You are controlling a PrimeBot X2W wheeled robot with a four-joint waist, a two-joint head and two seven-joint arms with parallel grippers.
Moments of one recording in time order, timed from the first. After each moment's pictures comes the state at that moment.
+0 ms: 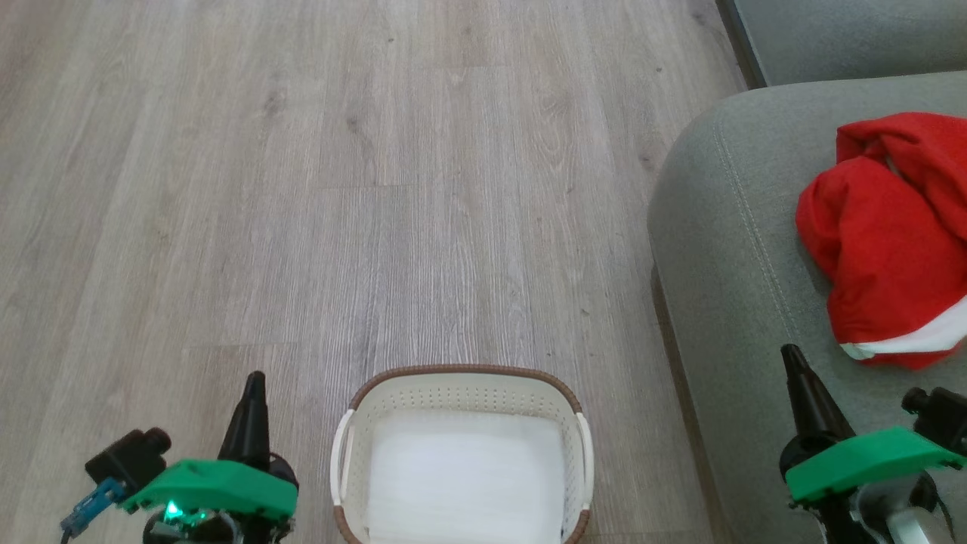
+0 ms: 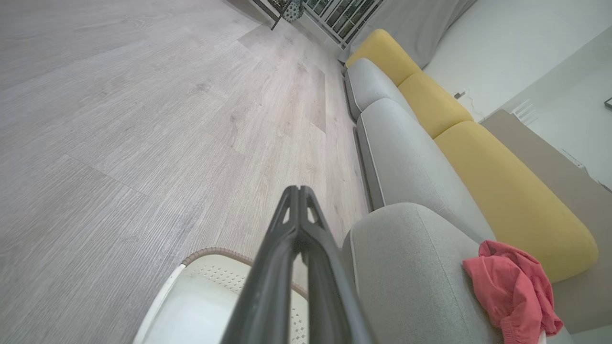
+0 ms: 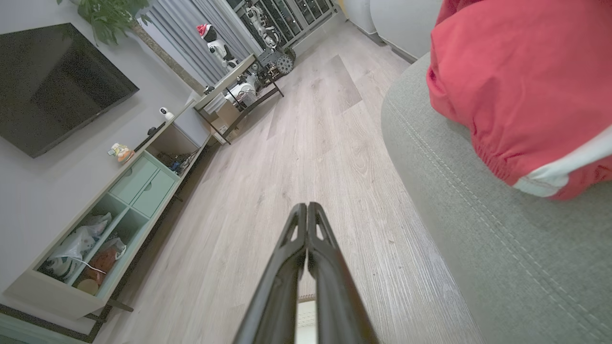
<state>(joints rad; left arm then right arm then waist) 0.02 0.05 -0.09 0.26 -0.76 -0.06 -0.13 0.03 -0.22 0.09 0.21 0.85 0.13 -0.13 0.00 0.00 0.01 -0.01</state>
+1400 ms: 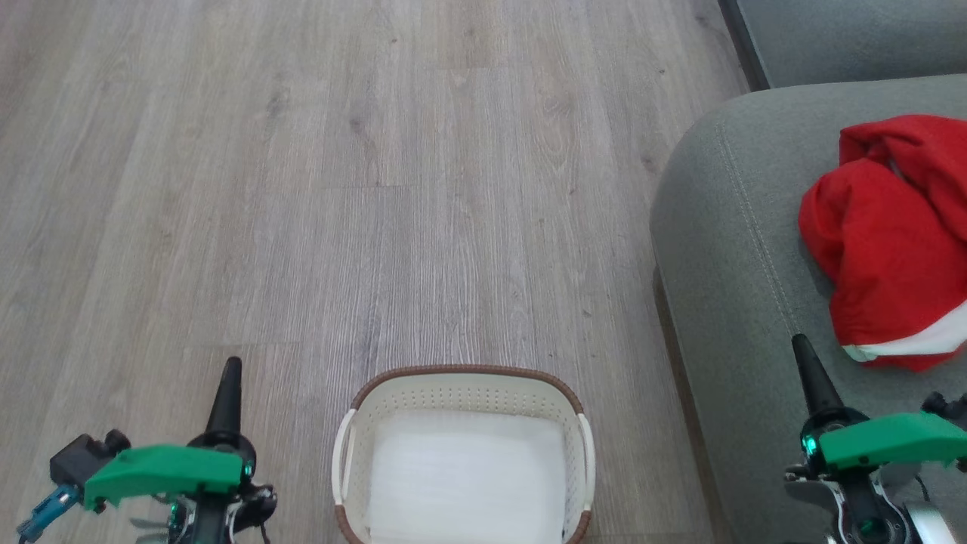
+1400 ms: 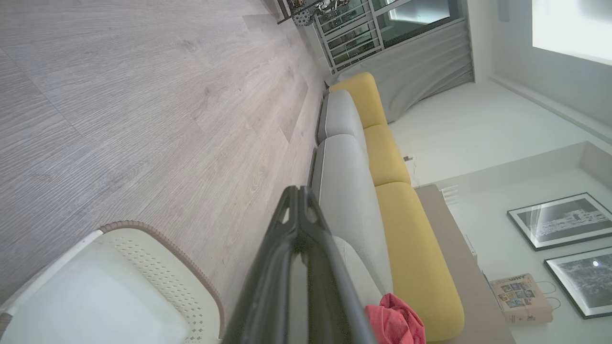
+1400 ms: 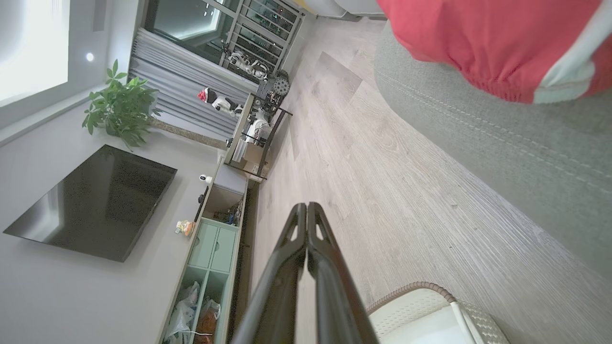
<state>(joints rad) -0.02 0.05 -0.02 0.27 -1.20 -0.09 -0.01 -0.01 -0.13 -0.02 0.24 1.25 0.13 -0.01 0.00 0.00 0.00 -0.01</state>
